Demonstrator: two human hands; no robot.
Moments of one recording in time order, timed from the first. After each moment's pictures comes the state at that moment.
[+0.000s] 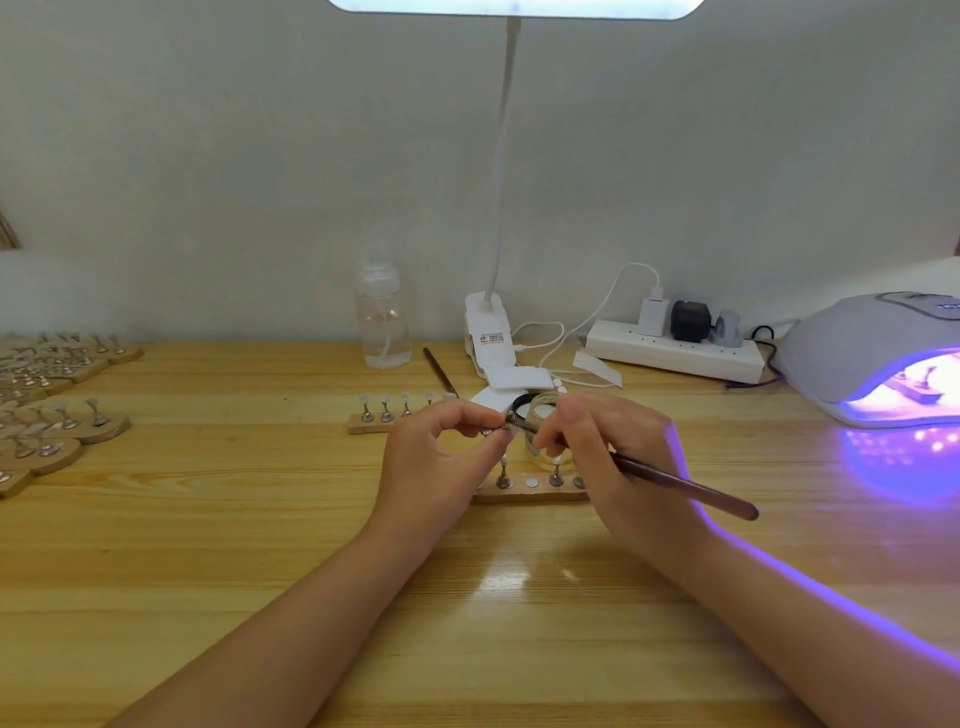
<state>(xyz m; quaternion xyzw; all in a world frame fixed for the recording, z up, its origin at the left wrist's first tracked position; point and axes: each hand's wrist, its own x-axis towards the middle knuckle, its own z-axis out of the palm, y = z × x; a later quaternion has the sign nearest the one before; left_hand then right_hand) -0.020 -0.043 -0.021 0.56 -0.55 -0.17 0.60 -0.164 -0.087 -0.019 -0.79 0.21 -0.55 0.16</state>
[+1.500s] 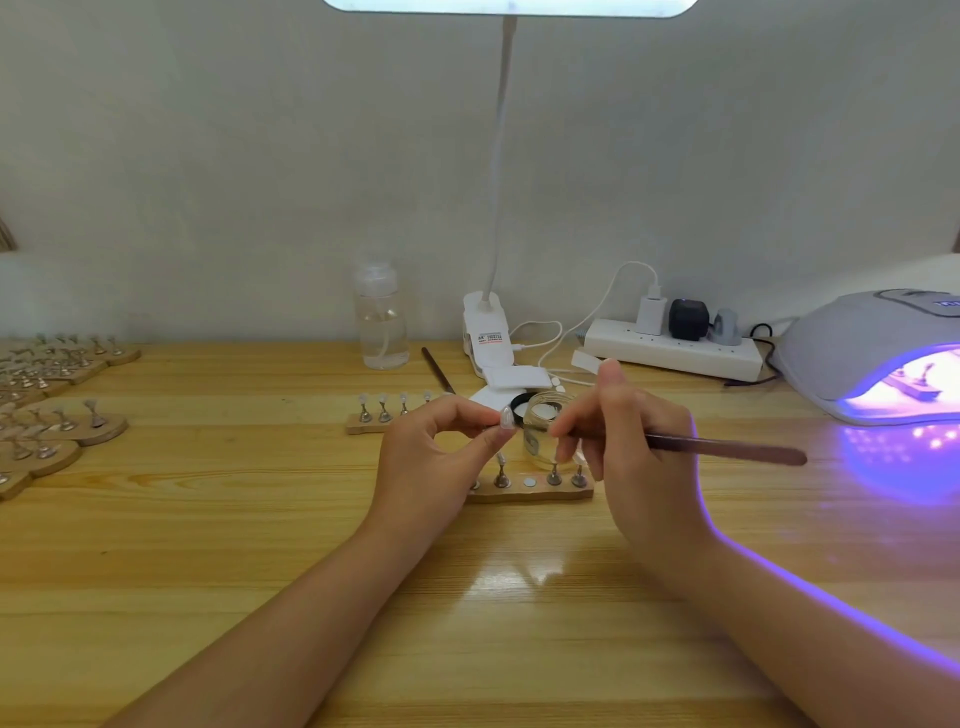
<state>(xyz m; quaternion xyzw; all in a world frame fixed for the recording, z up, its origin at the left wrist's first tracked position) -0.018 -0.049 -0.024 0.53 -0.56 -0.16 0.61 -0.158 -0.076 -0.012 -0.66 0.22 -0.61 0.37</state>
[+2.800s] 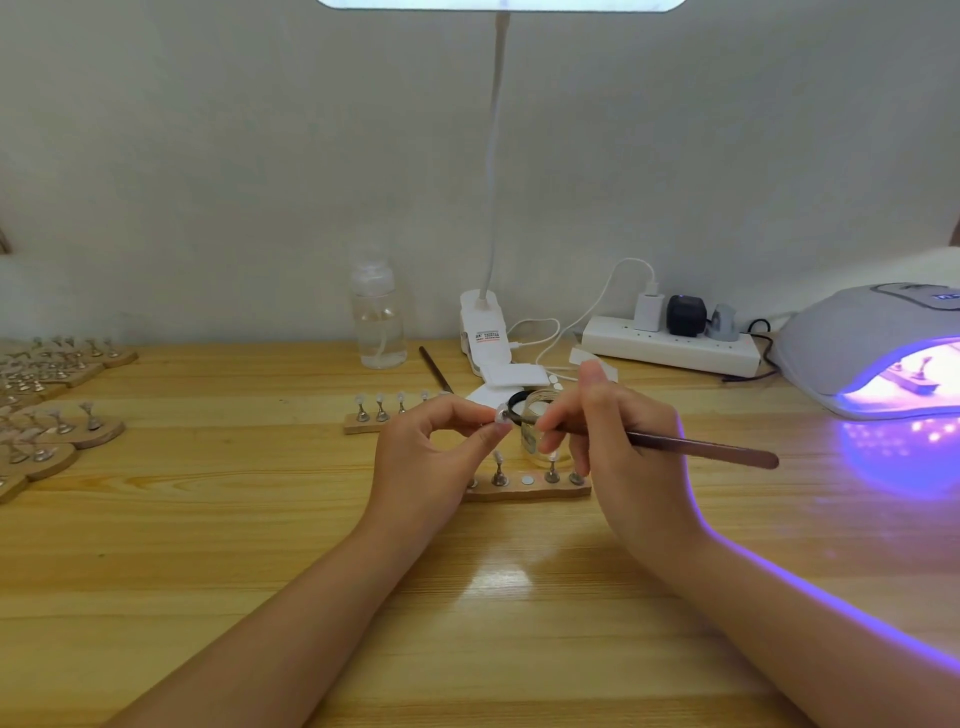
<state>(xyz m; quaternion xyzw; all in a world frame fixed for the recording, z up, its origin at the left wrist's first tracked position) -0.018 -0.049 -0.025 0.53 -0.57 -0.15 0.62 -0.157 -0.074 -0.012 -0.66 0.25 -0.60 0.39</state>
